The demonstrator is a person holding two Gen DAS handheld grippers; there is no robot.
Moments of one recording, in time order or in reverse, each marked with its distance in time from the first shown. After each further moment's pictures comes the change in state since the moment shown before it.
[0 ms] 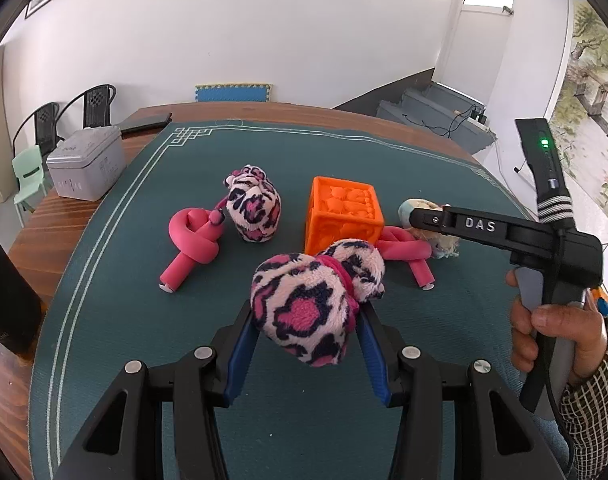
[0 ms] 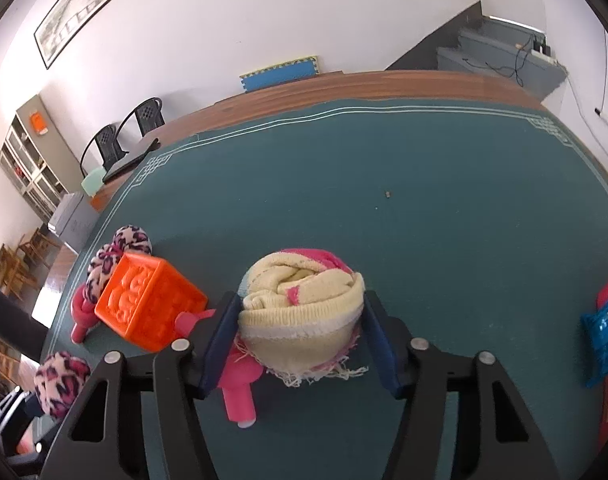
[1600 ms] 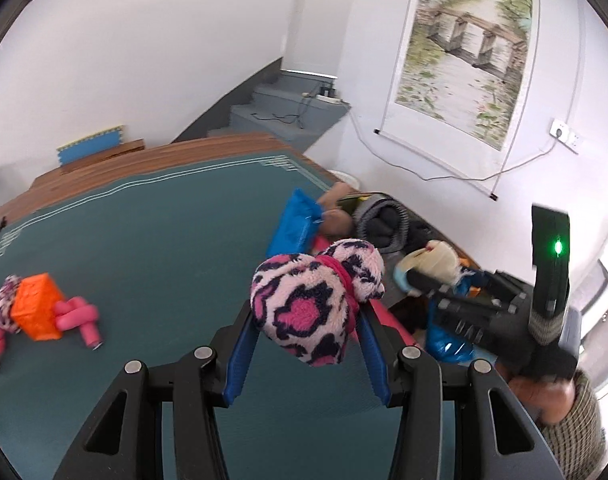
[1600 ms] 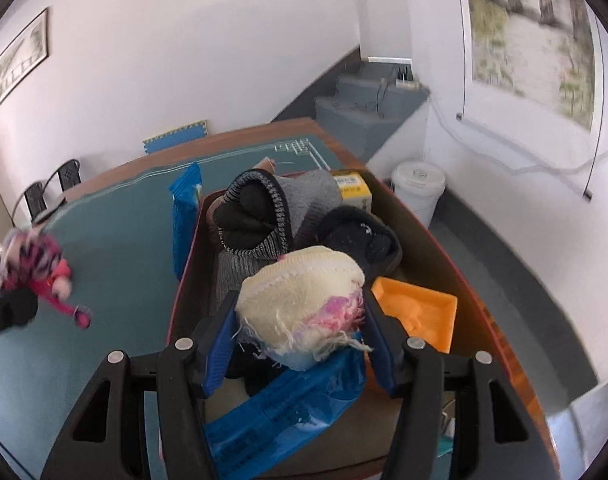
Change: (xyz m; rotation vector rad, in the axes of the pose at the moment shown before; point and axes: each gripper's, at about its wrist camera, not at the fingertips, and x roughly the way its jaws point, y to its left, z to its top) left arm -0.030 -0.283 0.006 0.328 -0.004 -0.345; right arm -0.215 -0.215 -0.109 0.095 -0.235 -0.323
